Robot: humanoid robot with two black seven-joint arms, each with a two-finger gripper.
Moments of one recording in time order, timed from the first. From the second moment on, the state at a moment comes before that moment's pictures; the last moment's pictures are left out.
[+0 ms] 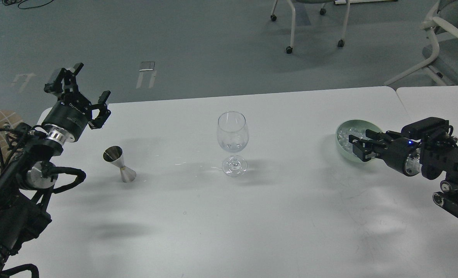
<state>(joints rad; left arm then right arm) -0.52 0.36 -1.28 -0.74 0.57 -0.47 -0.24 0.59 -0.64 0.43 0.98 -1.84 -0.09 0.19</state>
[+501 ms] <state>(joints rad) -0.52 0.36 -1.28 -0.74 0.57 -0.47 -0.24 0.59 -0.63 0.43 0.98 -1.84 -0.08 0.19</state>
